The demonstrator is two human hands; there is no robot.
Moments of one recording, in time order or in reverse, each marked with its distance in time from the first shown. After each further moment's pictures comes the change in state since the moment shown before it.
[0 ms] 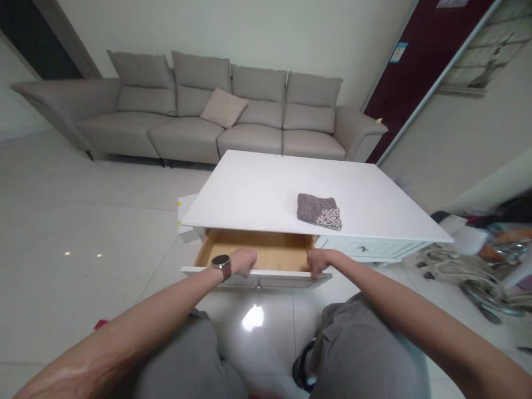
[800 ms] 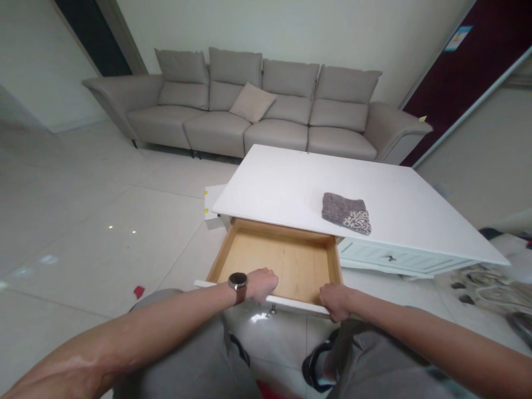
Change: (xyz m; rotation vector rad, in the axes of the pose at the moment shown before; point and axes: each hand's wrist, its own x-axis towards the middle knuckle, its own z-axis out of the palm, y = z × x) left_hand -0.058 0.040 0.049 0.033 -0.045 0.178; right_hand -0.027 -0.078 0.074 -0.391 0.029 -0.239
